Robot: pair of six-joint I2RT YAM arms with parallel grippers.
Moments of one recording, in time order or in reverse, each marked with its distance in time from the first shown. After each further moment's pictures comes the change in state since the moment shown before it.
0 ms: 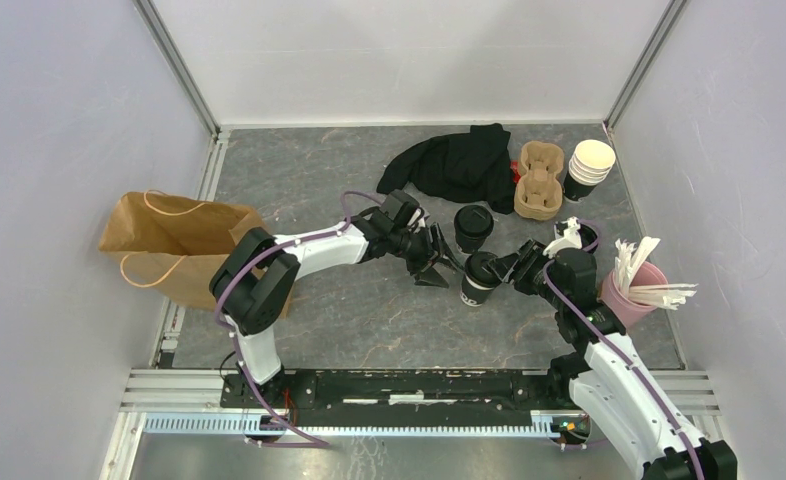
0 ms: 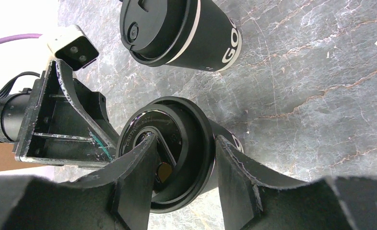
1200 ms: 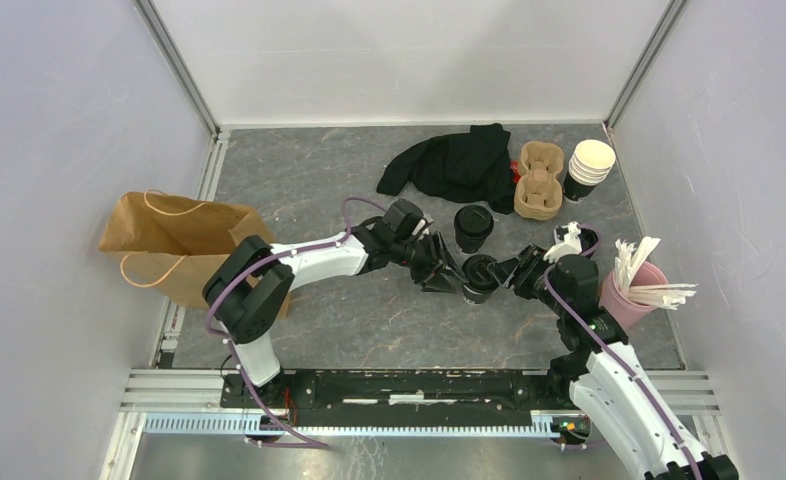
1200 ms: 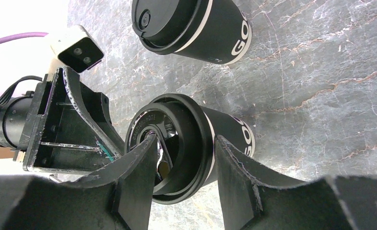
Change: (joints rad) left arm -0.059 -0.058 -0.065 0.079 -0.055 -0.058; right arm 0.013 -0.079 -0.022 -0.026 -0.005 0.001
